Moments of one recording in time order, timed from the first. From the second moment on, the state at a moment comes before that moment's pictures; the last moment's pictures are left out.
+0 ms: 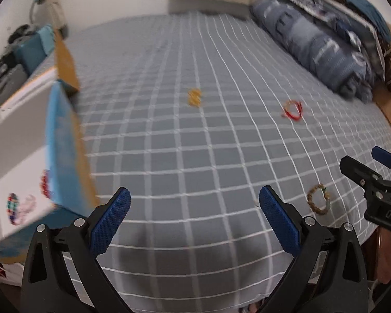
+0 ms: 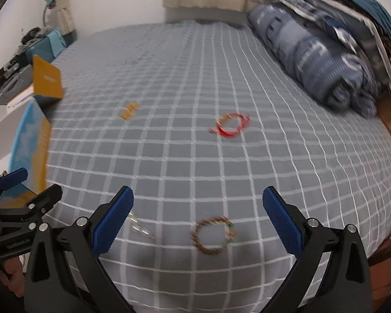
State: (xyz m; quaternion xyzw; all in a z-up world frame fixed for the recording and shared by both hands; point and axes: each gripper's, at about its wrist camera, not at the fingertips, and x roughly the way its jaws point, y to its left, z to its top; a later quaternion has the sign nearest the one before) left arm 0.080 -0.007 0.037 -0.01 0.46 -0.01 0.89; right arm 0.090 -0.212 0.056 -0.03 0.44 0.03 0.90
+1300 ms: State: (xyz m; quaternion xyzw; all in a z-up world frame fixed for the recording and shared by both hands) left arm 0.116 -0.071 -0.050 0.01 0.56 -0.04 0.83; right arm 0.108 -0.264 -0.048 -0.01 0.58 0.04 0.81
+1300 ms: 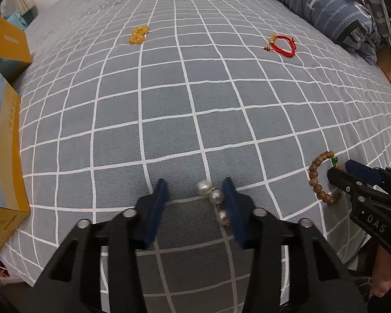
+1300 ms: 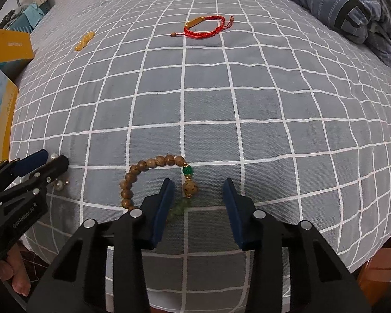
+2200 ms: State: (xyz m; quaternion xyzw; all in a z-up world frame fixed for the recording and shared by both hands) left arm 0.109 -0.068 -0.035 0.00 0.54 -0.06 0.84; right arm 0.108 -0.265 -0.037 0.02 0.58 0.04 0.82
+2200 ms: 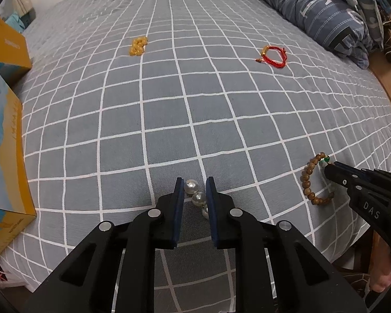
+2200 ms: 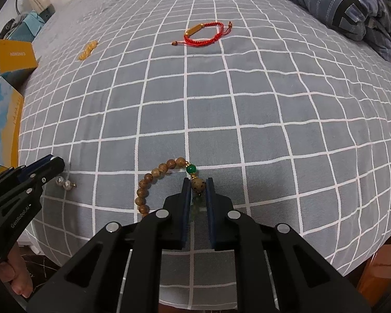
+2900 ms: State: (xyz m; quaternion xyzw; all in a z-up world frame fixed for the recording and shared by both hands) left arm 0.090 -0.052 0.020 -0.01 0.48 -0.05 0.88; right arm 0.098 -0.262 0.012 0.06 0.50 0.08 0.86
